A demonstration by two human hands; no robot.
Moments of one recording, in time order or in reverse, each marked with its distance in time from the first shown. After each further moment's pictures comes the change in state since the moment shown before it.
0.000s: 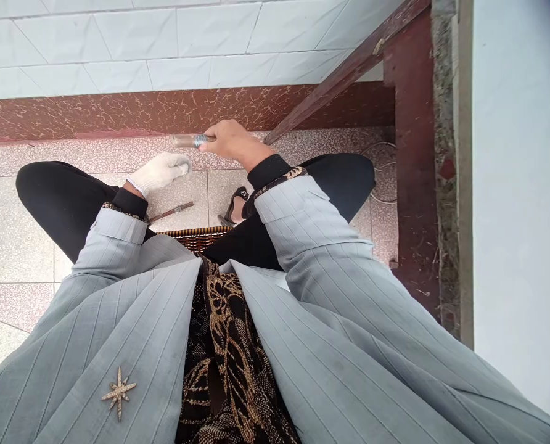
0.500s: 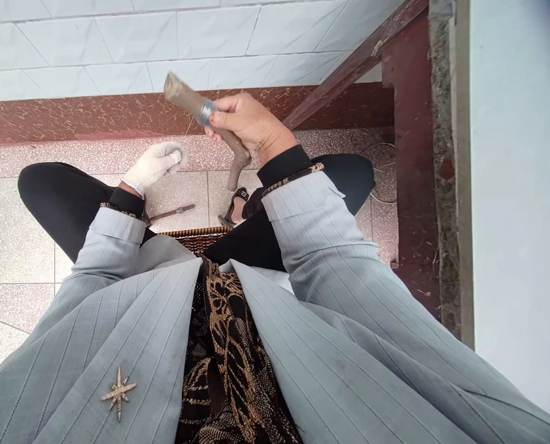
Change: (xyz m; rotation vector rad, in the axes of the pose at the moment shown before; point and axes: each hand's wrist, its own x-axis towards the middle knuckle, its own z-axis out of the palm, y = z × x) left_hand -0.005 0.005 -0.006 -0.302 0.099 0.047; right_hand -0.024 -0.004 -0.032 0.930 -0.032 -0.309
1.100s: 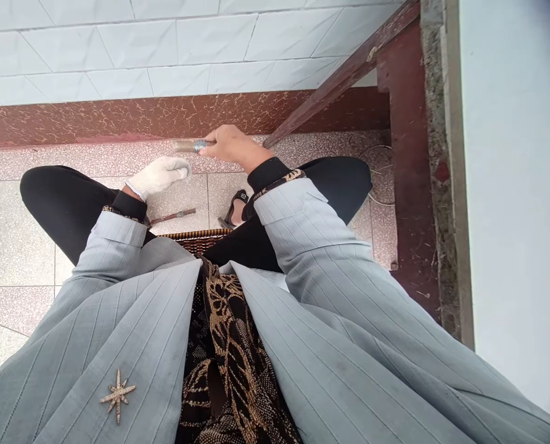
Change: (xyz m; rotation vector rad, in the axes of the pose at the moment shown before) left_hand 0.000 -0.002 0.002 0.269 -0.106 -0.009; right_hand 0.019 0.035 0.009 -0.824 0.027 0.363
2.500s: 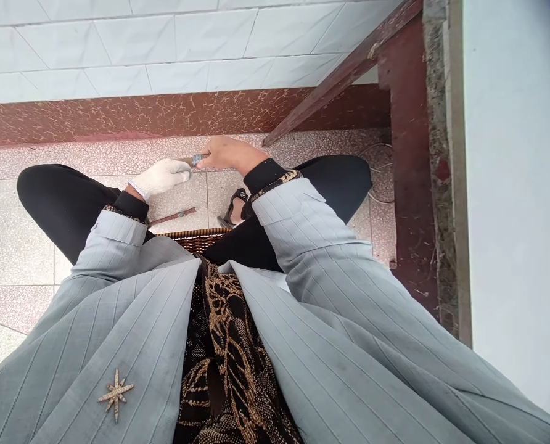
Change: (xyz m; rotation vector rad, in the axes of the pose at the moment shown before) left_hand 0.005 0.000 0.009 0.082 -0.052 -0.018; right_hand -0.013 -0.022 0.004 -0.284 -0.226 0.034
